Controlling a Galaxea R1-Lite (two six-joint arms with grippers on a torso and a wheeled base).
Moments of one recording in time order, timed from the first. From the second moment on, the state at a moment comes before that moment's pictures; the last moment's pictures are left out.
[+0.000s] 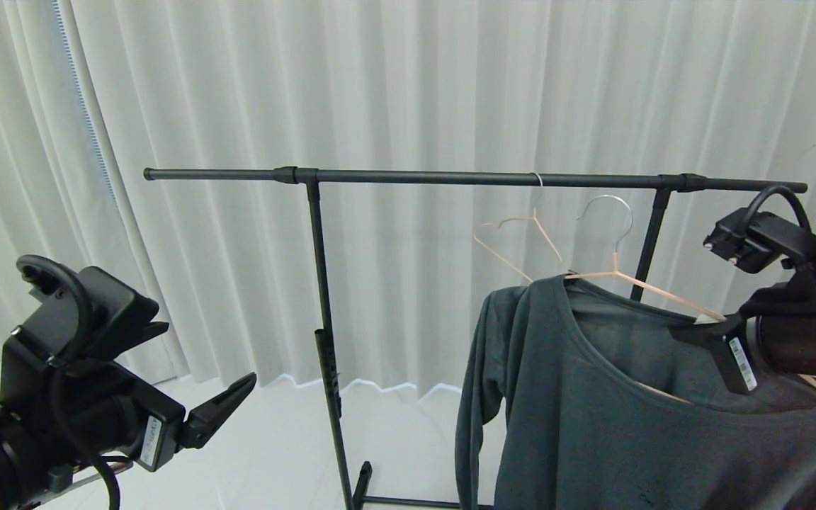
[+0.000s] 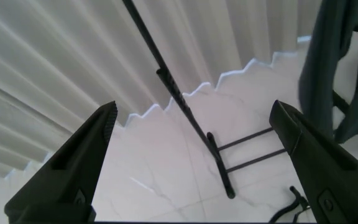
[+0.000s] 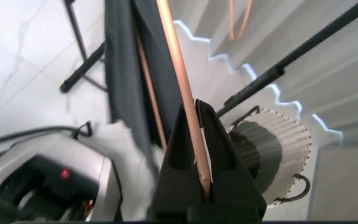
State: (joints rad) left arm -0.40 1.13 -0.48 -0.28 0.13 0.34; right arm 0.49 1.36 -0.96 0.22 -0.07 -0.12
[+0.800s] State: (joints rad) left arm -0.44 1.13 -0.48 -0.27 0.13 0.33; right arm 0.56 1.57 -1.19 0.18 -0.16 0.06
